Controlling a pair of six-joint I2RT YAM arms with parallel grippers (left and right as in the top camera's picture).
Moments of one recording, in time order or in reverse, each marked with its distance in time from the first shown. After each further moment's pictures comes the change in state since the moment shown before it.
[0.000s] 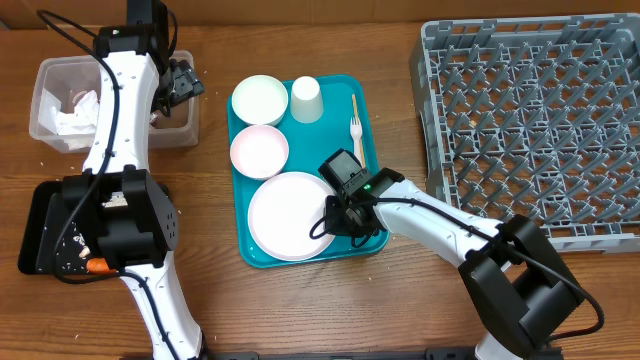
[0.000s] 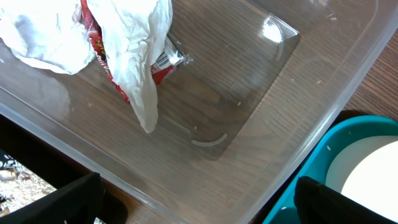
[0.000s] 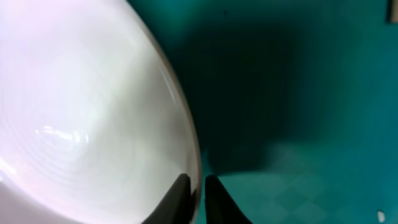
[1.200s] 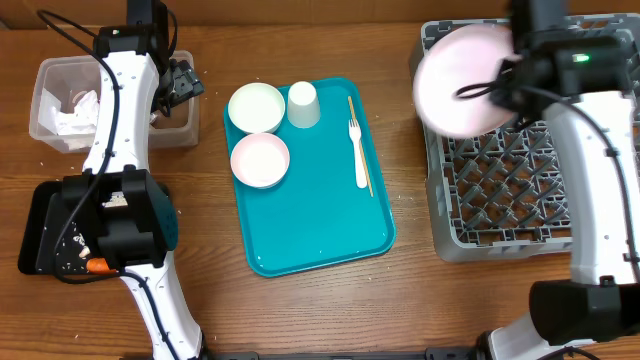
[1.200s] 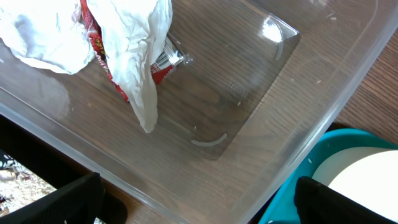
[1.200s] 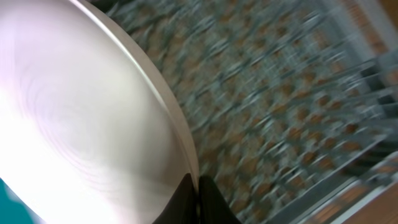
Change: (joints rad) left arm 0.000 0.000 0.000 0.000 0.000 0.000; right arm -0.647 -0.087 0.870 -0.730 0.523 -0.332
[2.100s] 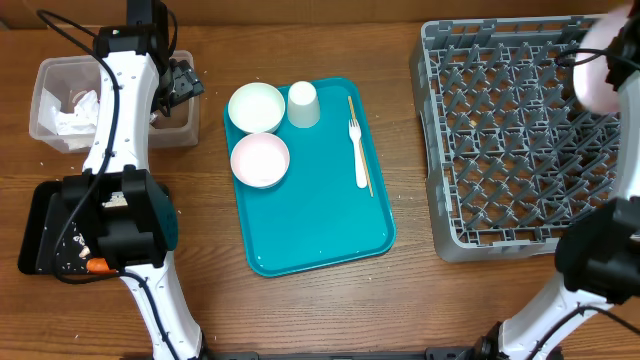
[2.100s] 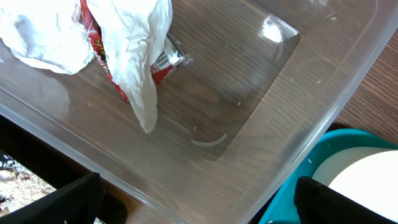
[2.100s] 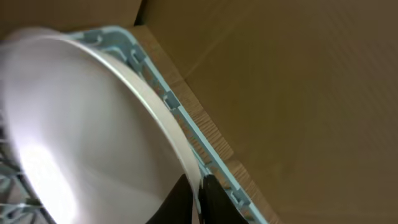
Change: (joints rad) left arm 0.000 0.000 0.000 0.000 0.000 0.000; right arm -0.391 0.250 0.000 0.648 0.245 -0.601
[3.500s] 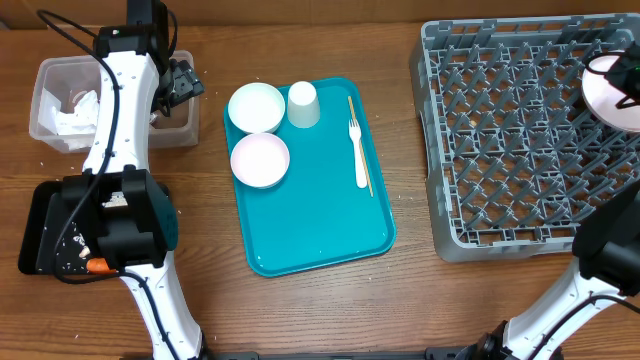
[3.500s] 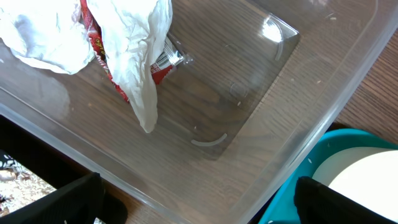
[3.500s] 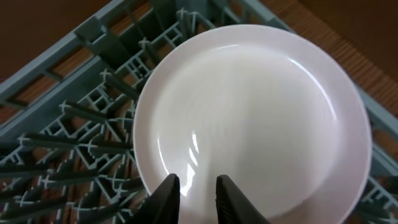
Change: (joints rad) left arm 0.000 0.000 0.000 0.000 0.000 0.000; right arm -0.156 0.108 0.000 -0.051 -0.581 0.345
